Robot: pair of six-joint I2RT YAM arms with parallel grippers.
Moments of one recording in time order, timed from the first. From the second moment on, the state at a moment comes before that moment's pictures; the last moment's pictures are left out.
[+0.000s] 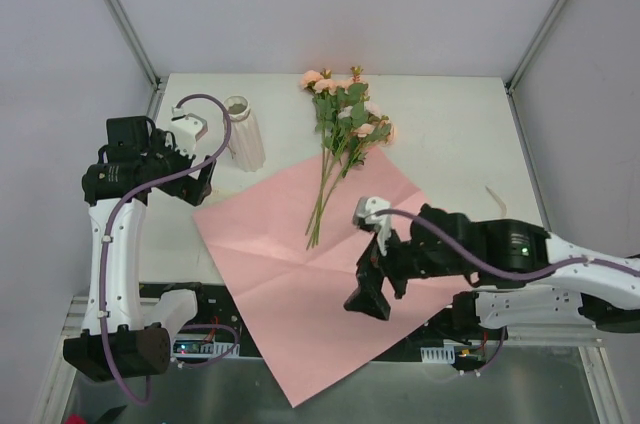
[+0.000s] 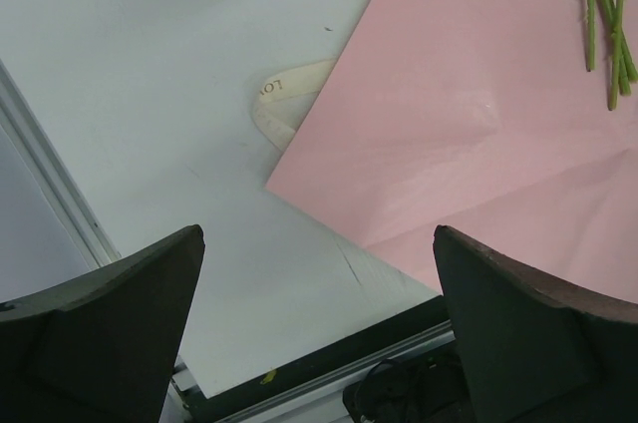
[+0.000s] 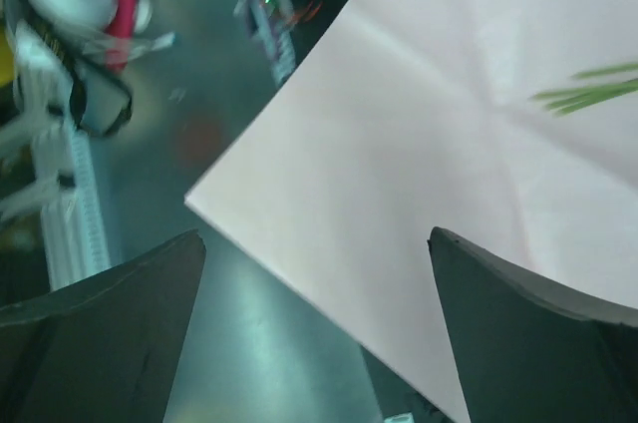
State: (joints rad) left arm 0.14 1.02 1.25 -1.11 0.38 0.50; right arm 1.48 0.93 1.21 -0.87 -0.07 0.40
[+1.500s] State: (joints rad) left arm 0.14 1.00 1.08 -1.00 0.36 0.44; right arm 0.57 2.12 1.67 -0.70 0.05 0.82
